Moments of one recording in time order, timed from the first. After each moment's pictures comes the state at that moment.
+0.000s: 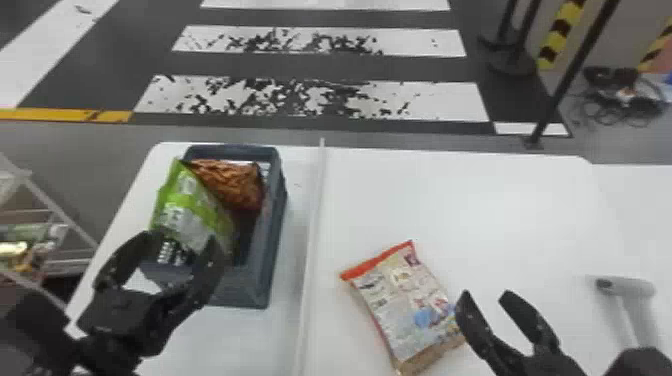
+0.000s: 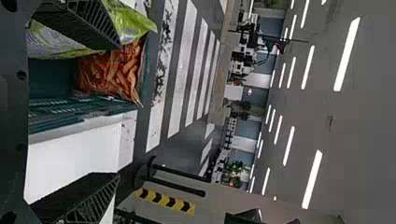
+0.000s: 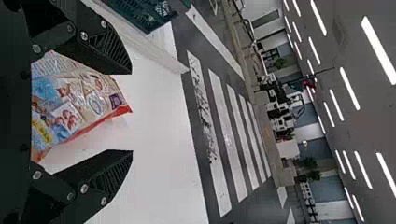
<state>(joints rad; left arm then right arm) 0.80 0.07 0.18 -2.26 0.31 0.08 -0.26 0.81 -0.16 0.05 -2.05 -0.36 -0.01 0.14</state>
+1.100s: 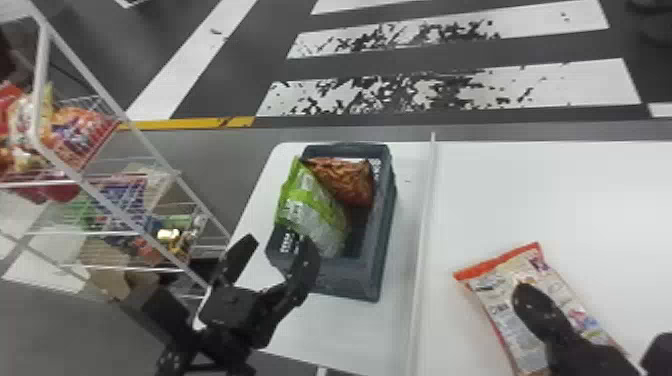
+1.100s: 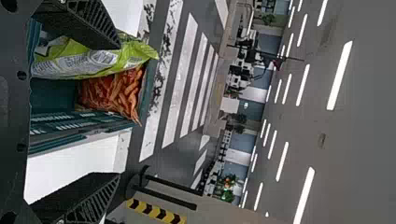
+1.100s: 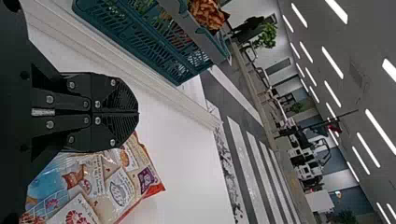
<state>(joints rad) 0.89 0.06 0.22 -2.31 0.38 0.04 -0.24 0.48 -0.11 0.24 -1.62 -0.35 -0.07 0.27</state>
